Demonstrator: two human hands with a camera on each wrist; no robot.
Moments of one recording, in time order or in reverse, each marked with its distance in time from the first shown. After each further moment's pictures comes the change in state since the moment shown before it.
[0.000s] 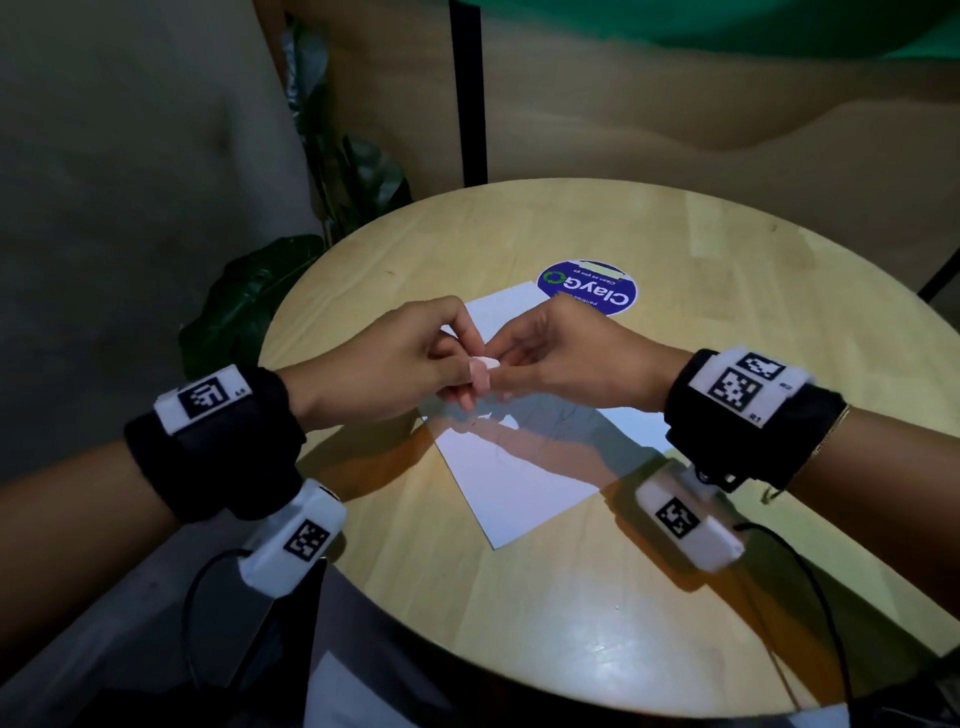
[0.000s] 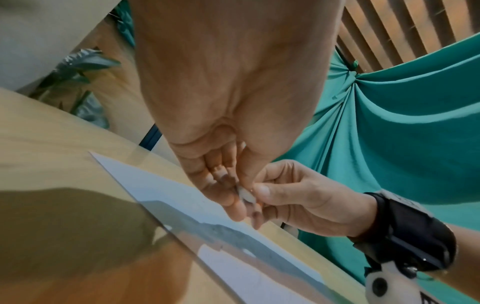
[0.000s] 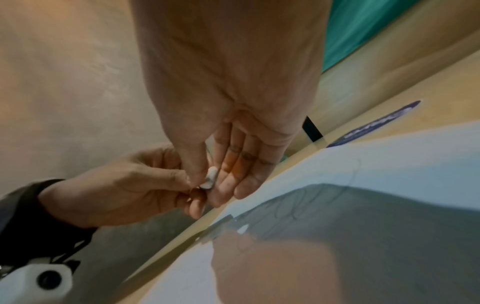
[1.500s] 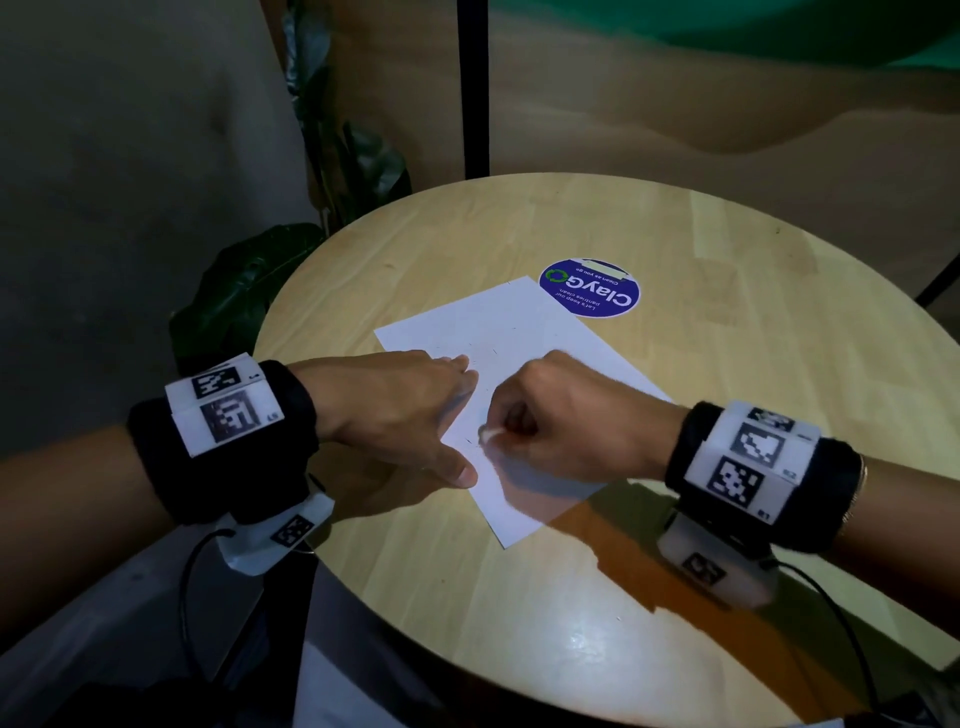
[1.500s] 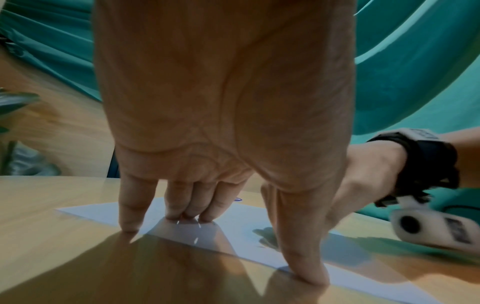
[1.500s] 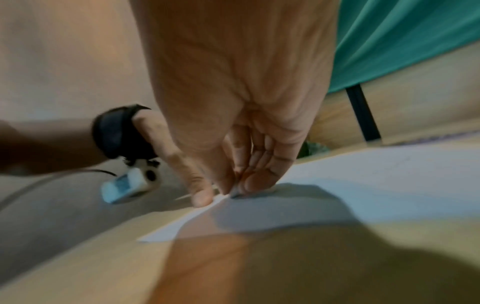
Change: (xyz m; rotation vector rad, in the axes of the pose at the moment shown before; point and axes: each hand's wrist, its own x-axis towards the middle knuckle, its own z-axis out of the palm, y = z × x) left_hand 0.001 -0.008 0.005 0.865 -0.382 -0.140; right_hand -0.020 -0.002 0.034 -0.597 -0.047 -0.074
